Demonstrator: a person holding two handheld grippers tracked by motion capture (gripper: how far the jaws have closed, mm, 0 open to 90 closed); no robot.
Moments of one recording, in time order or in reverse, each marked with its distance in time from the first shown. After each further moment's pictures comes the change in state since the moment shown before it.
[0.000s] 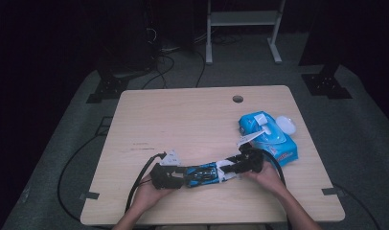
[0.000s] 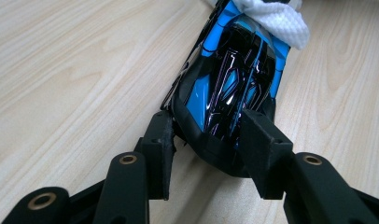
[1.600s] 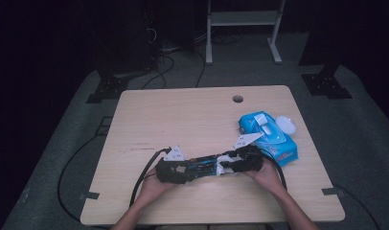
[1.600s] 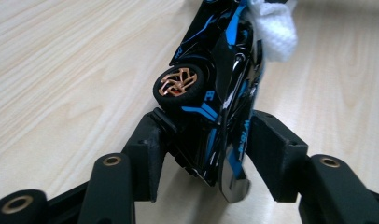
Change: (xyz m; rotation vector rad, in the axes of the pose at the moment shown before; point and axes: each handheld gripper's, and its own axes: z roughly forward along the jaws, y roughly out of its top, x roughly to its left) left arm 0.012 0.007 0.018 -0.057 -0.045 0.056; right arm 0.028 0.012 -0.010 -0.044 -0.225 -0.236
